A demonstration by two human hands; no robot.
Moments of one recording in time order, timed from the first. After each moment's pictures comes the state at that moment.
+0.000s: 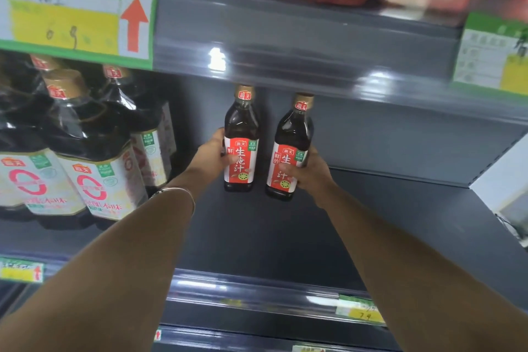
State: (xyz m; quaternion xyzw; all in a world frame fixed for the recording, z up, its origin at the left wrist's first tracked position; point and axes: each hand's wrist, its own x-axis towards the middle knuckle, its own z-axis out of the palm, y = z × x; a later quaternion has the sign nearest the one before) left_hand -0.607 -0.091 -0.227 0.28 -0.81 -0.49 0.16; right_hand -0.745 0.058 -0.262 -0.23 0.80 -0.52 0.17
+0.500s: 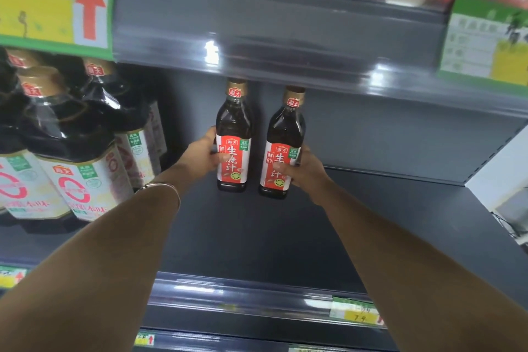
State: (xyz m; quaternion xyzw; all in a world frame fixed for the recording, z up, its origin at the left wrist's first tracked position) left_hand -0.616 -0.104 -0.234 0.27 -0.81 -0.51 0.12; right_hand -0.757 0.060 -0.264 -0.26 0.80 -0.51 0.18
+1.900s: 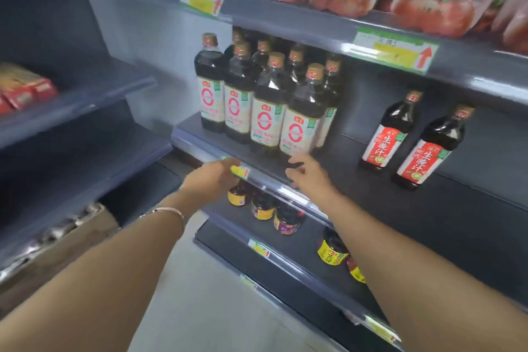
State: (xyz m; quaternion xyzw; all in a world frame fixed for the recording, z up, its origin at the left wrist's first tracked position) left_hand -0.258 -0.096 -0.228 0.45 -0.85 -0.25 0.08; right_hand -0.458 -0.015 -0.238 -0.41 0.78 -0.37 0.29
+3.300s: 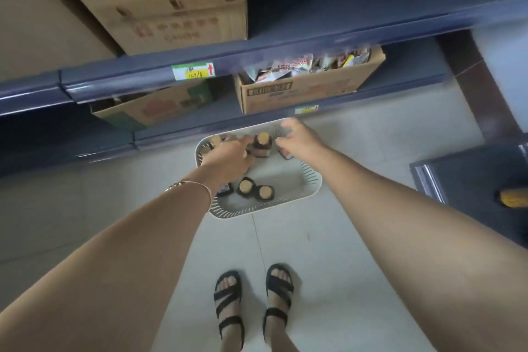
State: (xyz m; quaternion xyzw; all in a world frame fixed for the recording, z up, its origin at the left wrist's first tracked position) left_hand 0.364 -0.160 -0.645 0.75 -0.55 -0.37 -0.05; right_hand 0.226 -0.234 -0.666 -0.62 0.62 0.03 0.48
